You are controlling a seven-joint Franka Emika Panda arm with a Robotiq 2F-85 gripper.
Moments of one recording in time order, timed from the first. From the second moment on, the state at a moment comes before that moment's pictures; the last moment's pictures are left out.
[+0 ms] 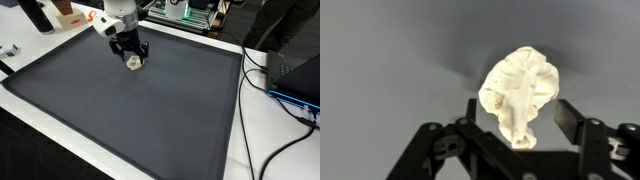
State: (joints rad) arm 0.02 0.44 0.04 -2.05 -0.11 2.42 -0.20
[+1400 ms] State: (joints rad) arm -0.14 0.19 0.01 -2.19 0.49 2.33 -0.25
